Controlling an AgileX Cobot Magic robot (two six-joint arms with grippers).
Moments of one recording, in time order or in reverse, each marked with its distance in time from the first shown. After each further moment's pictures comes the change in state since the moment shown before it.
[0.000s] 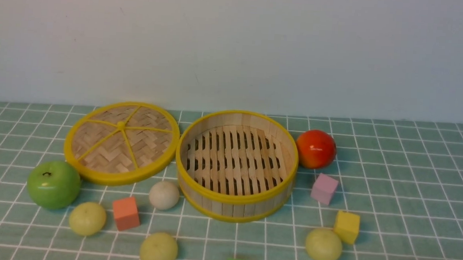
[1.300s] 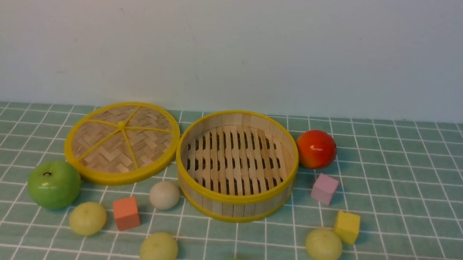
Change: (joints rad) right arm 0.000 0.000 0.000 0.002 0.000 0.000; left arm 0.000 0.509 -0.751 -0.116 0.195 0.003
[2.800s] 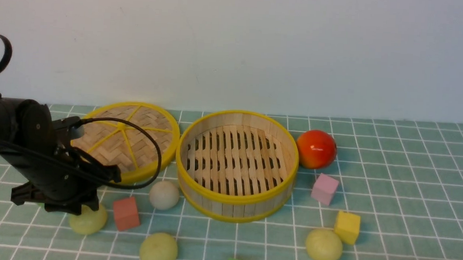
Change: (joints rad) right arm 0.000 0.000 0.000 0.000 0.000 0.000; left arm 0.000 1.233 -0.248 -0.063 -0.003 -0.049
